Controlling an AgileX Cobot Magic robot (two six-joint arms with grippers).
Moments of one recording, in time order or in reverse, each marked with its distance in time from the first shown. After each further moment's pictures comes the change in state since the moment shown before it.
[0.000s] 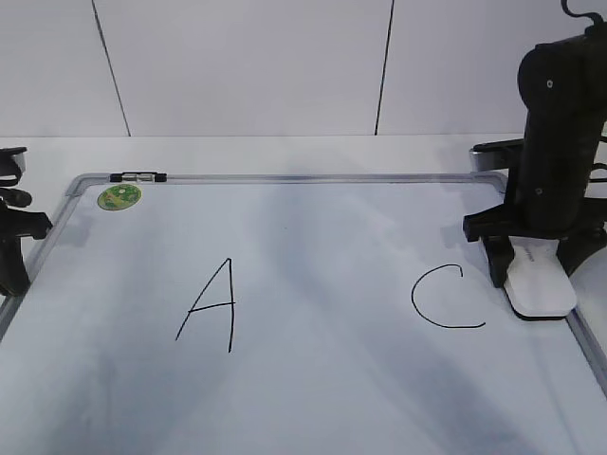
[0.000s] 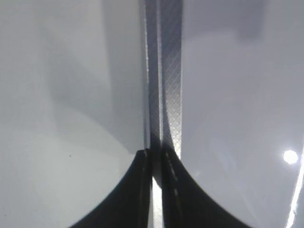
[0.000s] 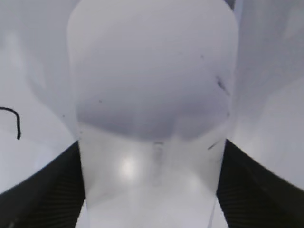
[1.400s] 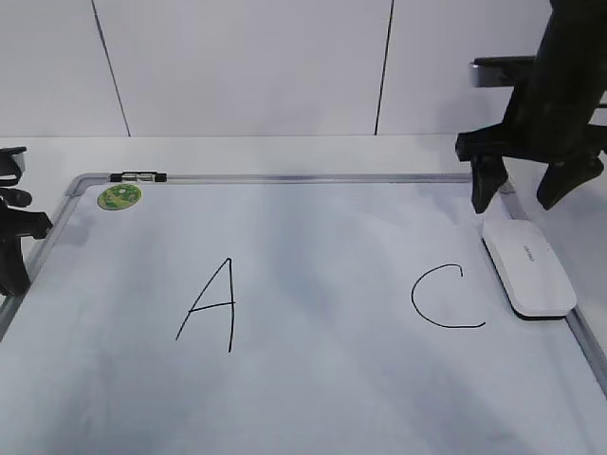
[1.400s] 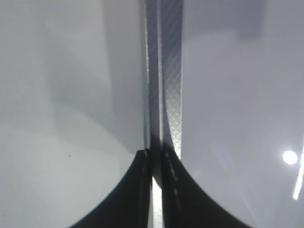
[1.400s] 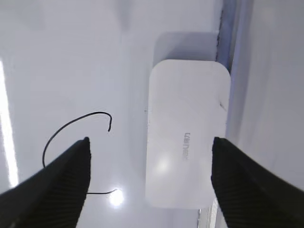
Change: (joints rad) left arm 0.000 0.000 0.000 -0.004 0.000 0.000; right arm 0.000 -0.082 -0.180 0.107 0.090 -0.092
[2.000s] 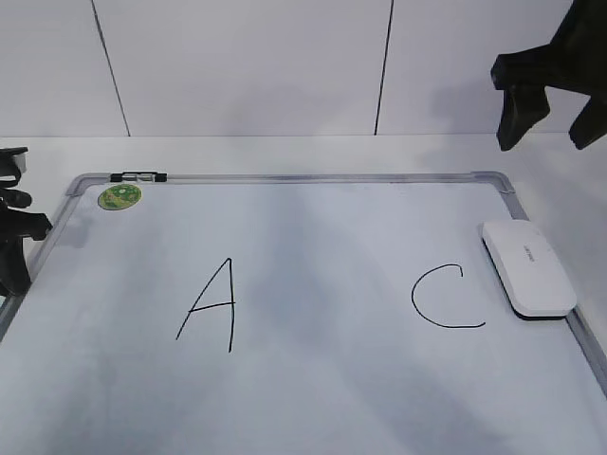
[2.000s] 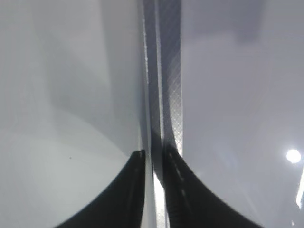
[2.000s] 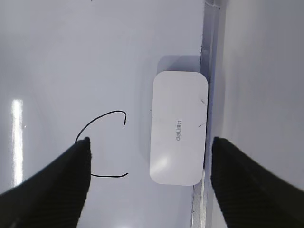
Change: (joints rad) left arm 0.000 0.000 0.000 0.000 -0.002 0.008; right arm 0.000 -0.202 0.000 0.012 0.011 -0.003
